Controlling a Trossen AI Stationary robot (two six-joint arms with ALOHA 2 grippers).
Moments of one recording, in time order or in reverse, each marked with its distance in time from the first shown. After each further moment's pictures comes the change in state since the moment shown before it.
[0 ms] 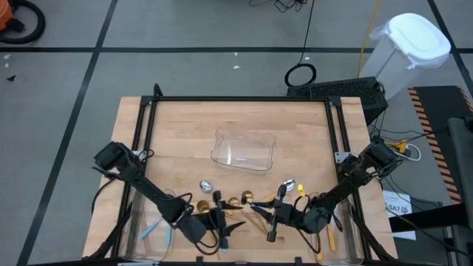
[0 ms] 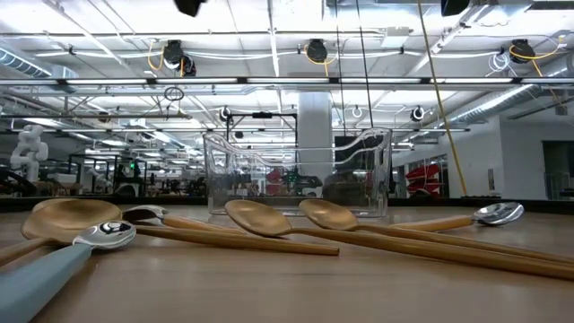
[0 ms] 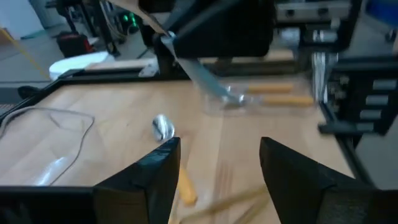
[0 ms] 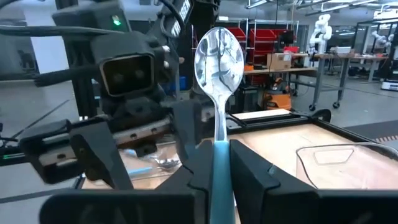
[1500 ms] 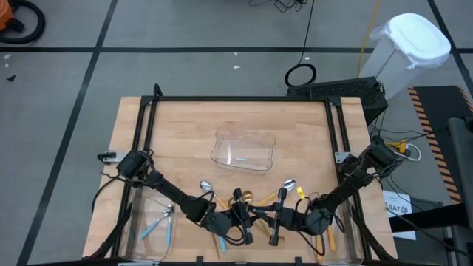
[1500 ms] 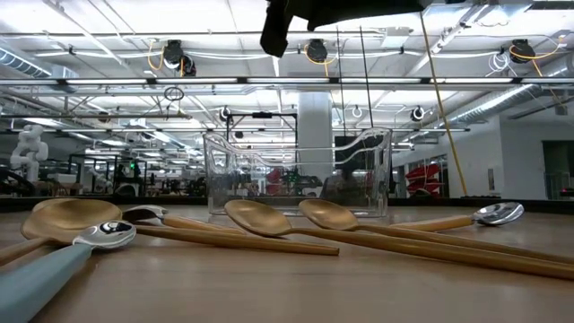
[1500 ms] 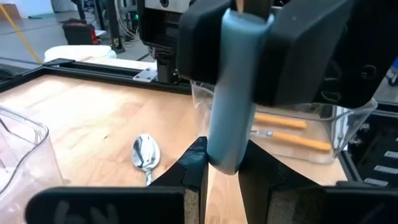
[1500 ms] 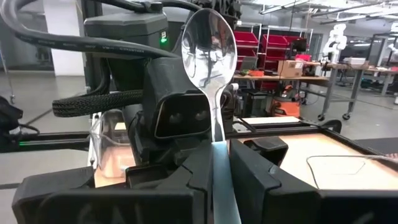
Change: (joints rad) left arm 0.121 0.229 0.219 0.097 0.075 -0.064; right arm 0.011 0.001 0.000 0.025 -0.027 -0.069
